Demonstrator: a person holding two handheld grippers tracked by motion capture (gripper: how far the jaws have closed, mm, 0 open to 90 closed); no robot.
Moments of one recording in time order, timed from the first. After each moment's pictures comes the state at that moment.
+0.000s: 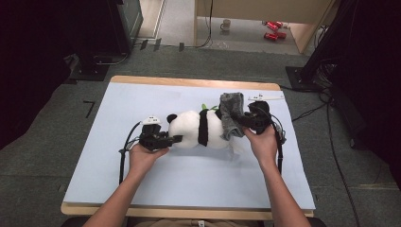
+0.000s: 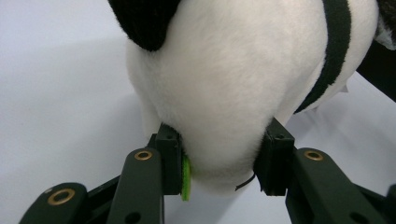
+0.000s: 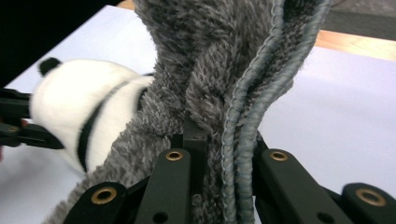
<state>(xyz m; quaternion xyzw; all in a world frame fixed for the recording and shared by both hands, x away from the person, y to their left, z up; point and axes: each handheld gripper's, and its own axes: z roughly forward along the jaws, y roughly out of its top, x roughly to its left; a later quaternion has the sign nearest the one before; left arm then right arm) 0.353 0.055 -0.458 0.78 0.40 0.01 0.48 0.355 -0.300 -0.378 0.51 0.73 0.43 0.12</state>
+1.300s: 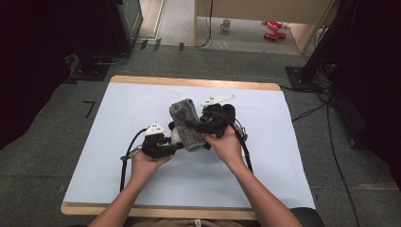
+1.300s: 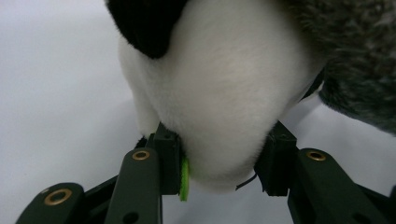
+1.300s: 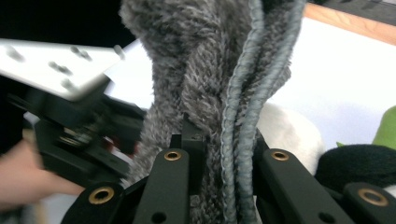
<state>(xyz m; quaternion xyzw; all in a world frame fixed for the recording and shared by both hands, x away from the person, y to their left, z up) 0.327 0.046 -0.466 0.79 0.38 0.04 0.49 0.352 -0.178 -0.378 0.38 0.80 0.46 0.04</state>
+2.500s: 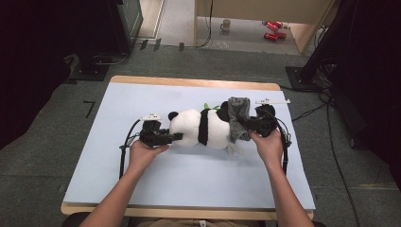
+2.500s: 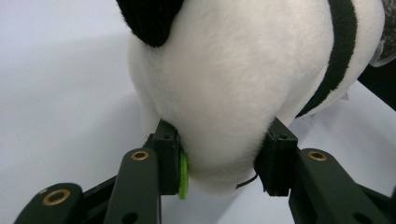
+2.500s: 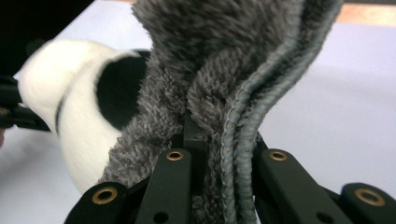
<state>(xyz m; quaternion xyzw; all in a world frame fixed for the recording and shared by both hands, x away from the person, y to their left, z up) 0.367 0.057 -0.459 0.78 0.39 -0.02 0.49 0.355 -0.322 -0.398 0.53 0.73 0.43 0.09</state>
